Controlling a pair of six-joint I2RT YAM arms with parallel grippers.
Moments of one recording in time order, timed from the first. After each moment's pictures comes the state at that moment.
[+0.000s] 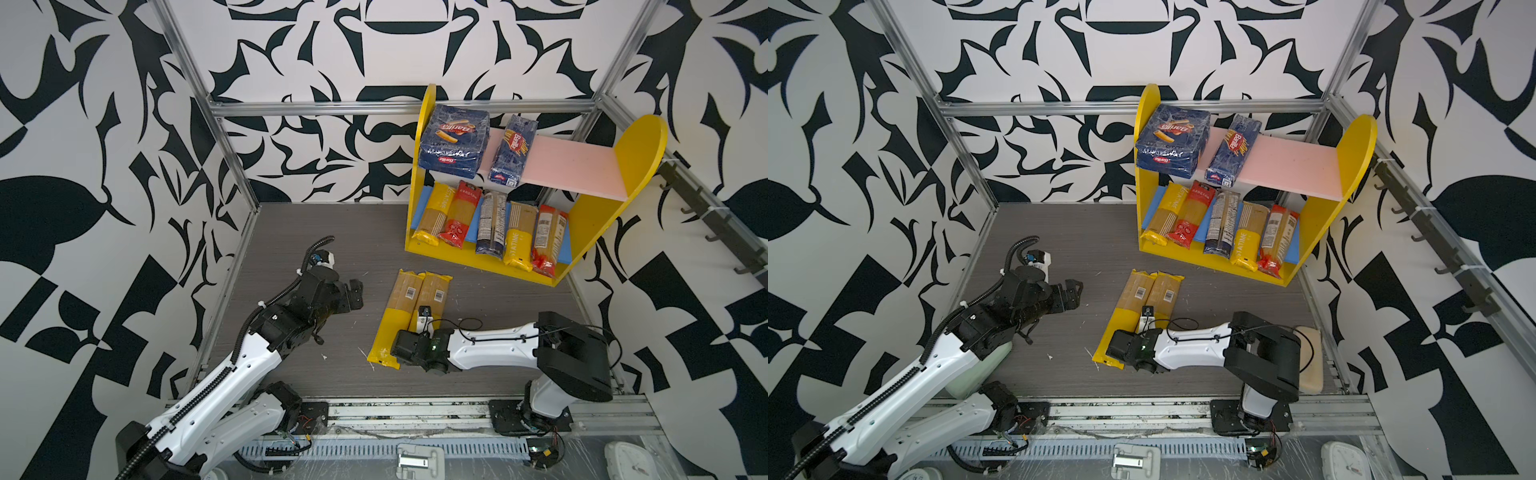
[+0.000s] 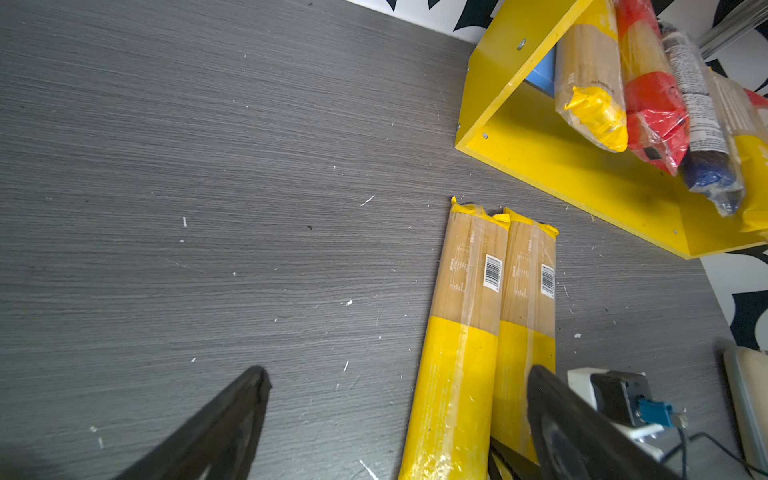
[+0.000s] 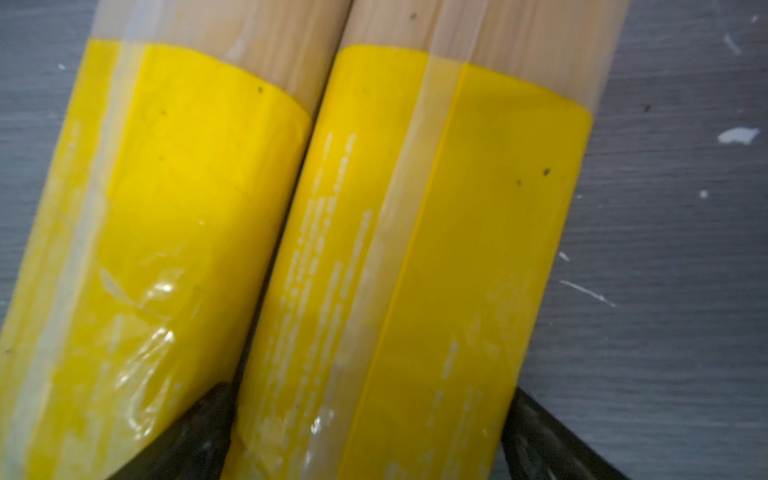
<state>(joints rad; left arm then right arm) -0.65 0.89 0.83 -0.62 -0.20 -0.60 1.21 1.68 0.86 -0.51 0.42 1.22</state>
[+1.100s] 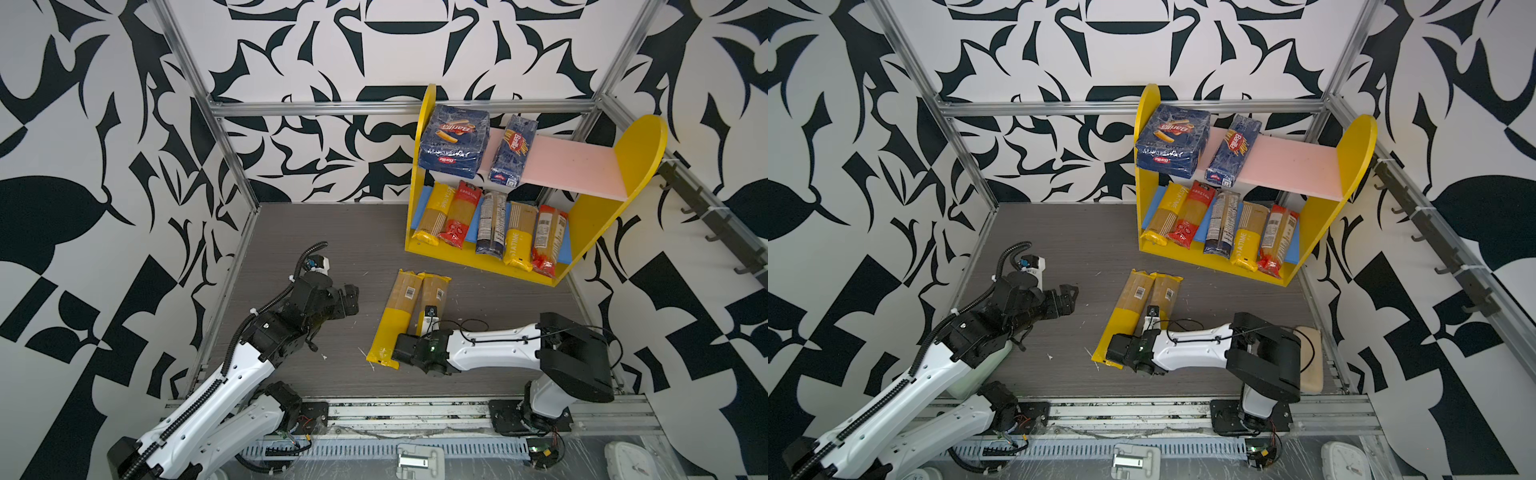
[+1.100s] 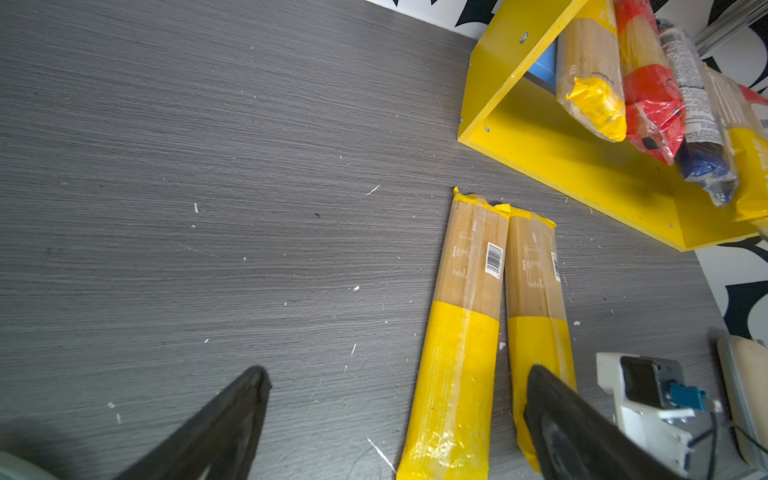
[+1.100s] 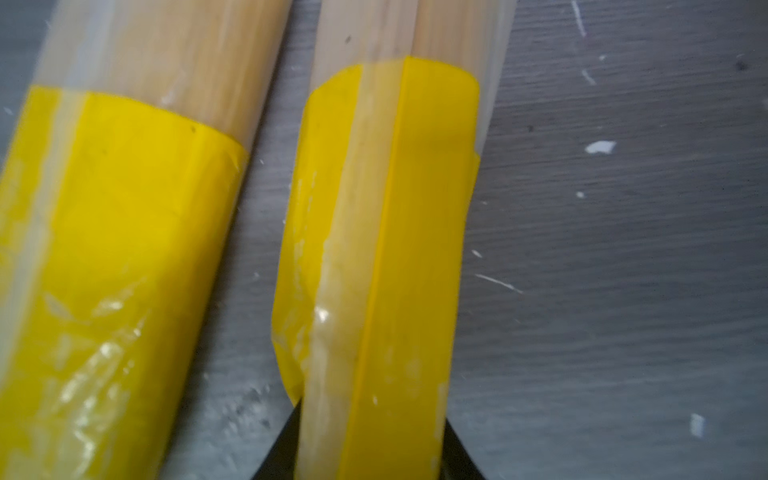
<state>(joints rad) -0.65 0.83 0.81 -0.67 -0.19 -0.60 1.25 1.64 0.89 -0.70 0.49 1.30</state>
